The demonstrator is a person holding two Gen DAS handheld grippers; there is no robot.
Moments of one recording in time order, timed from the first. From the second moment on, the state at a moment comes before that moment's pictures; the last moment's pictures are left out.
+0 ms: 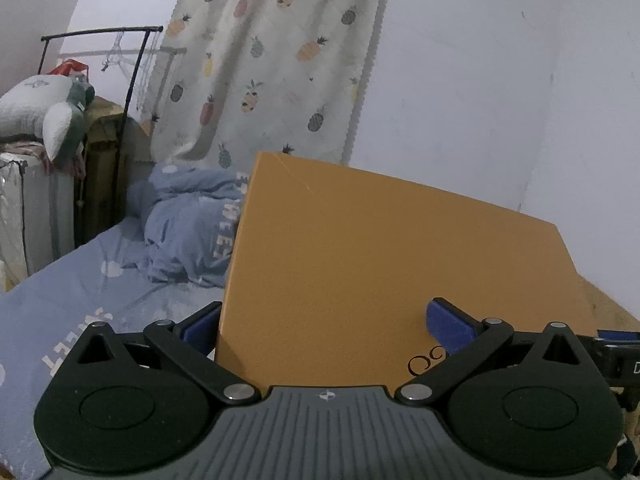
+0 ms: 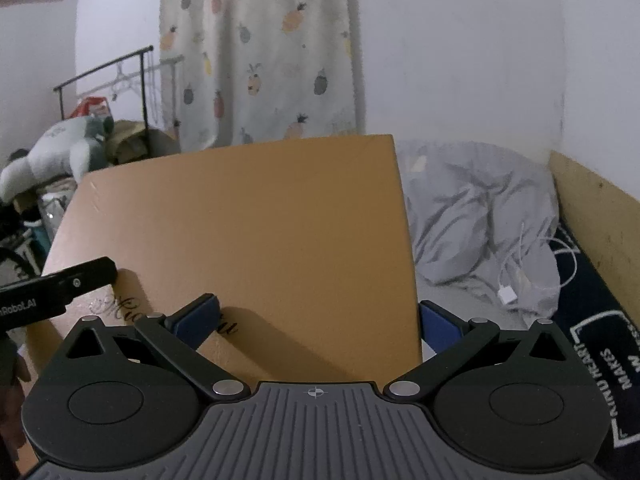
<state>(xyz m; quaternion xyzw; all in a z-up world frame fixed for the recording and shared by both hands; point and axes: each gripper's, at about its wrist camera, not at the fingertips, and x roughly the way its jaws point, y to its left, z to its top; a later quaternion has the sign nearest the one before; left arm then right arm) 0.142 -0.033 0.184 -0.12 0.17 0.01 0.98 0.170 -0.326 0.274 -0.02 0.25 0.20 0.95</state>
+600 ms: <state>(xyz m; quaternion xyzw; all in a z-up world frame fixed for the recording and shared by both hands) 0.118 -0.064 0.138 -0.11 0.24 -0.02 0.97 0.131 -0.356 0.209 -0.01 0.31 0.18 0.93</state>
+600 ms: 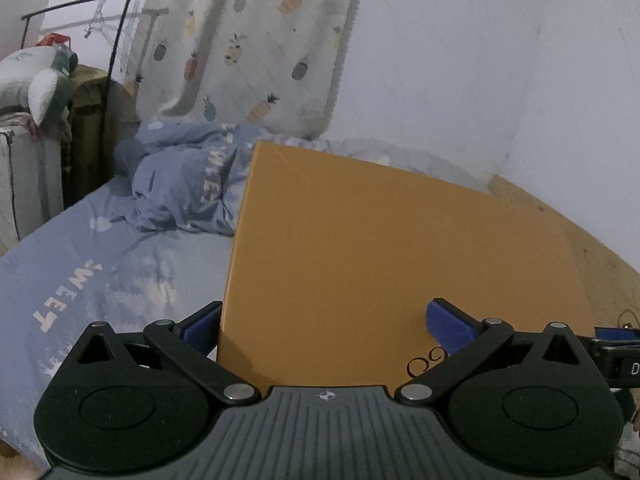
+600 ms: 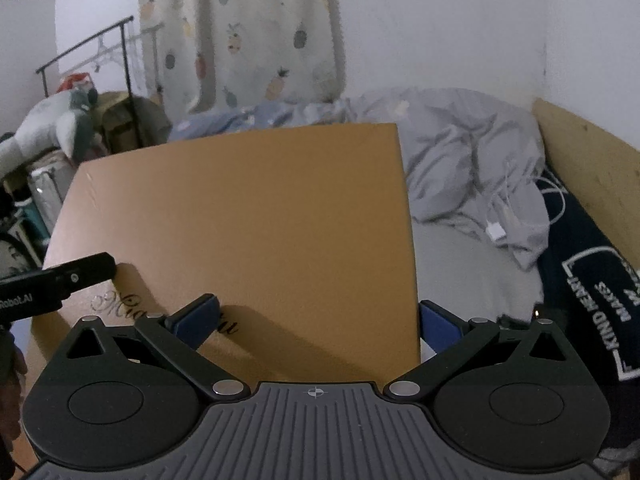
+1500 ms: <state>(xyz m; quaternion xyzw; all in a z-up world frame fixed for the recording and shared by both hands) 0.103 -0.086 0.054 -0.10 0.34 -0.04 0.93 0.111 -0.379 0.102 0.00 0.41 0.15 0.90</state>
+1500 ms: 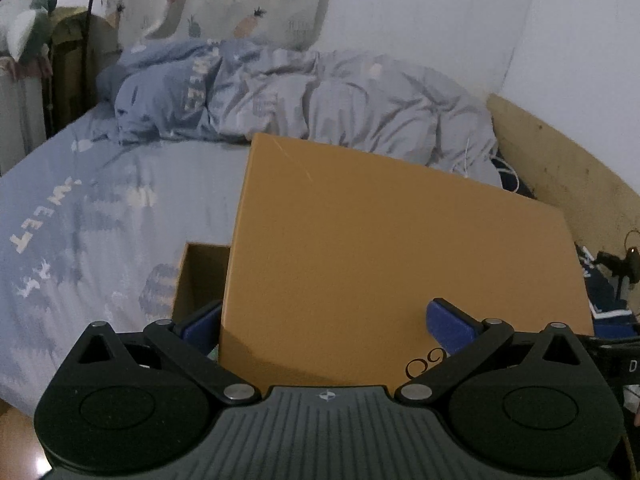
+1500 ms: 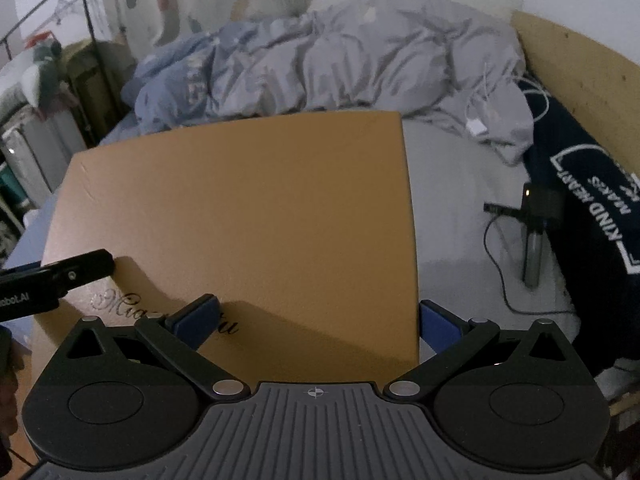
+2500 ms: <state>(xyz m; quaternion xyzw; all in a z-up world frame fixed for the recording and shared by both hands) 0.145 -0.042 -0.009 -0.11 0.41 -0.01 0.90 0.170 -0.322 0.025 -0.01 0.49 0.17 0.86</state>
